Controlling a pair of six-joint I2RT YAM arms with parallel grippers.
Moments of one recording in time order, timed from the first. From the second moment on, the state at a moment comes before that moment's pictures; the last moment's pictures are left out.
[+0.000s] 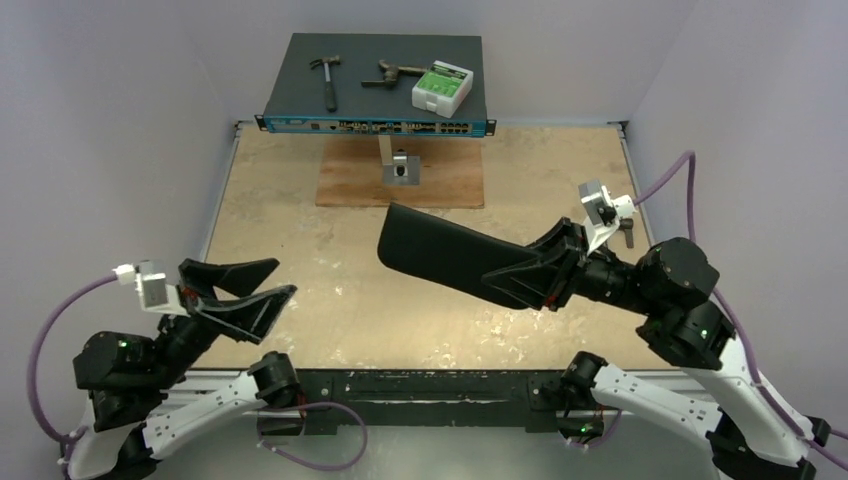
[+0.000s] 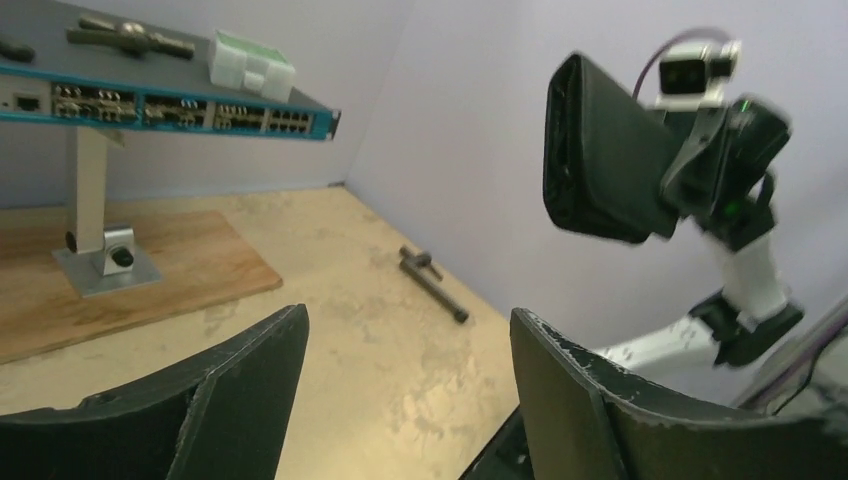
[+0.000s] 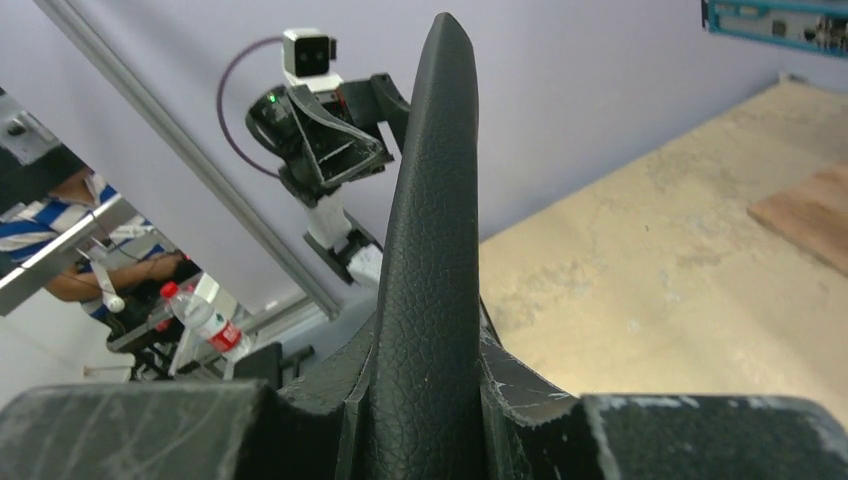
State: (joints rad) left arm -1.05 0.07 0.90 -0.46 -0.30 -0.39; right arm 0.88 0.67 1.14 -0.27 -0.39 0.55
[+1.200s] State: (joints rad) left arm -1.29 0.68 0.30 0.52 -0.09 0.04; right arm 0.87 0.96 1.61 -1.36 -0.28 0.35
